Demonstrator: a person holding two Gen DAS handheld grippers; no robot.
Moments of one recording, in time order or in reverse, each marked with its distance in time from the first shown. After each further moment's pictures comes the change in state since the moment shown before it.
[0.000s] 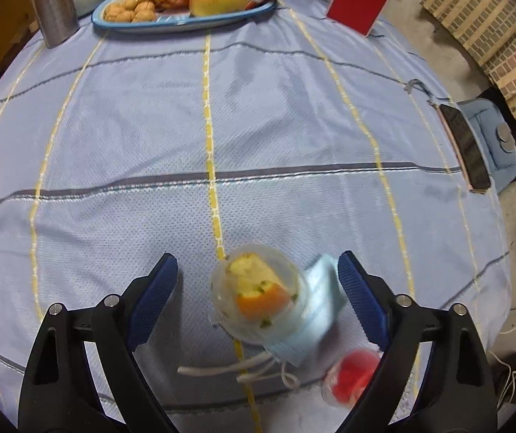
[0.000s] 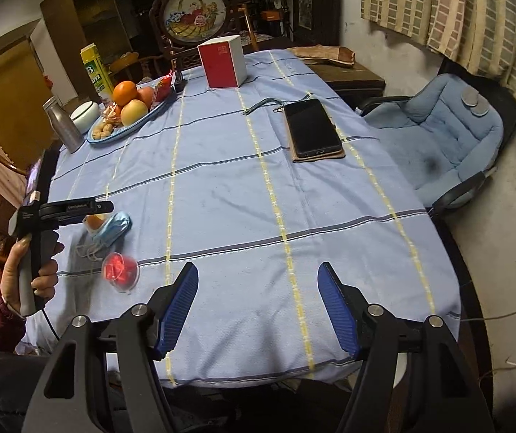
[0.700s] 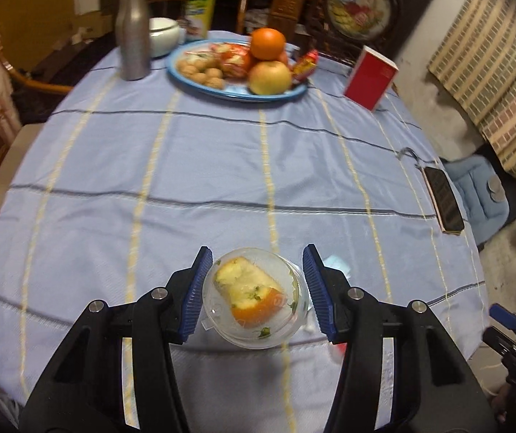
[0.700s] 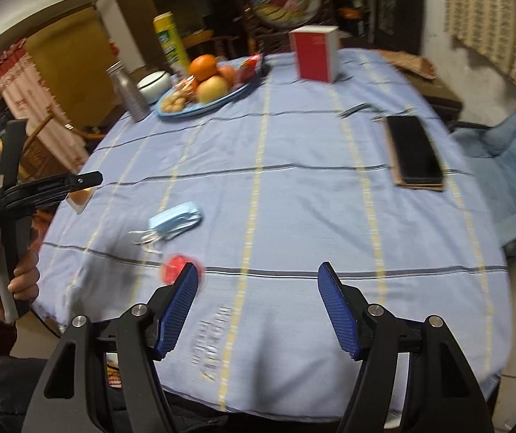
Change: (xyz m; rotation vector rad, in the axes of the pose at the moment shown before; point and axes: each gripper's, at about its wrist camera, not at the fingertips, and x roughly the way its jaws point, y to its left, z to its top) left arm -0.120 0.042 -0.037 -0.111 -0.234 0.029; right arm 0.042 0.069 0.027 -0.184 0.058 0.254
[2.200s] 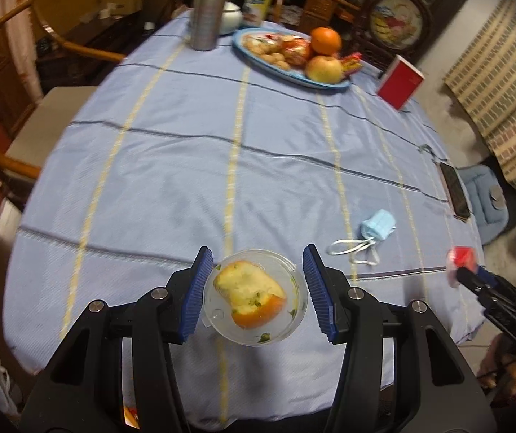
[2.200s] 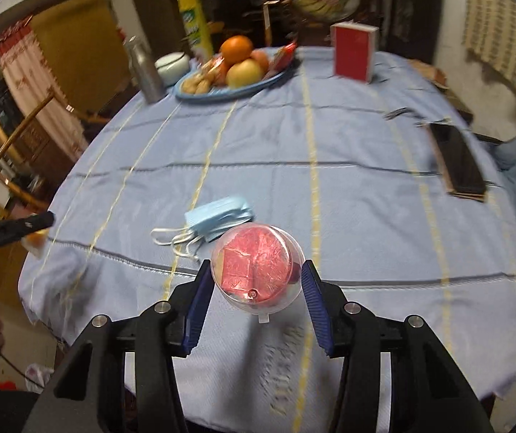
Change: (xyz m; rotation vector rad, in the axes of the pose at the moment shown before) left arm -0.043 0.086 -0.052 -0.073 0.028 -0.019; right arm 0.037 0.082 -0.002 -0.040 -0.014 -0.075
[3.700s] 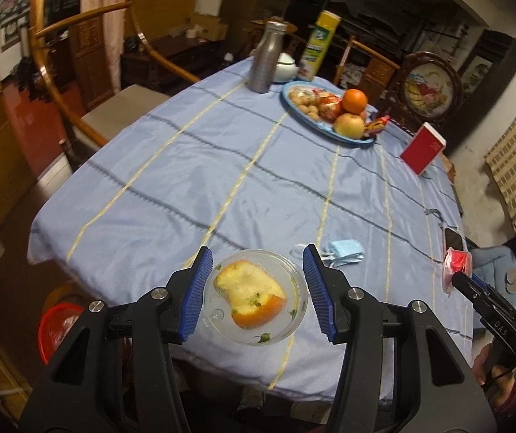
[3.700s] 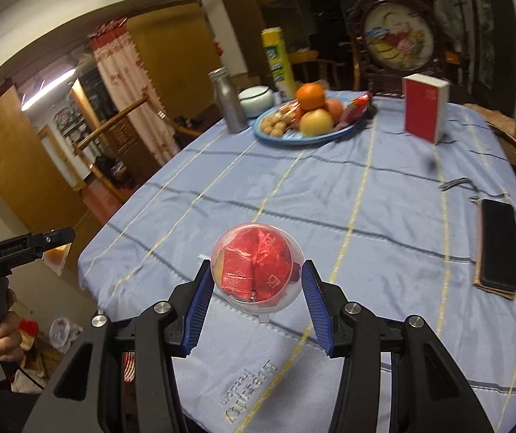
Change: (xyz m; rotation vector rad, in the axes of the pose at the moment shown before) left arm -0.081 -0.088 -0.052 -0.271 -0.217 0.211; right arm -0.032 -0.058 0.046 -0.208 -0.103 0.362
